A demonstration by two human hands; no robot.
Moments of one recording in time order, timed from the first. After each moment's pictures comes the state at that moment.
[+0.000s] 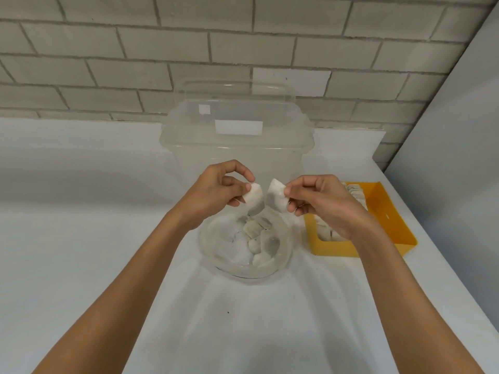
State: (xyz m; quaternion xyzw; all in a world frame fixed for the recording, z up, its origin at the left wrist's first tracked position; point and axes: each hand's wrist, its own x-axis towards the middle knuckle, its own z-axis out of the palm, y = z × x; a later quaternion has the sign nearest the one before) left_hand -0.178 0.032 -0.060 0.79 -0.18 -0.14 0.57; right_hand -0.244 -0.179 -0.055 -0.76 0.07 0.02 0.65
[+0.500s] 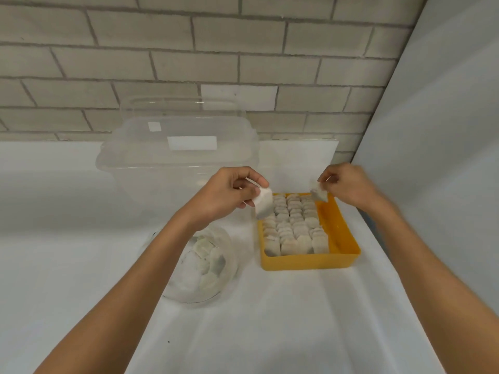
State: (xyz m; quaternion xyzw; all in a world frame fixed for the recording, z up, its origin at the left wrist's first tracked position) left_hand -0.185 -0.084 -0.035 0.79 -0.26 -0.16 0.53; right_hand -0.215 -0.362 -0.056 -0.96 0.12 -0.08 0.22
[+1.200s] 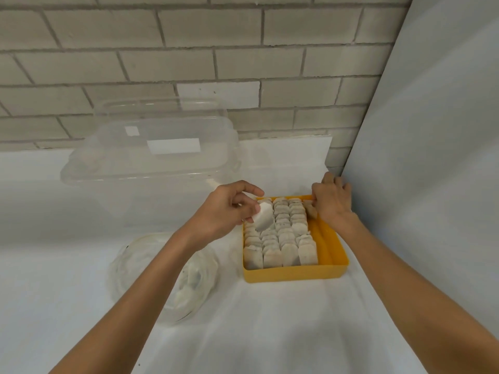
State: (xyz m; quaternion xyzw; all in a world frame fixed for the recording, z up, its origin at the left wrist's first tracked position) left_hand -0.183 -0.138 -0.058 0.80 -0.24 -0.18 0.52; right_hand -0.178 -0.395 -0.128 -0.98 0.19 -0.01 -0.06
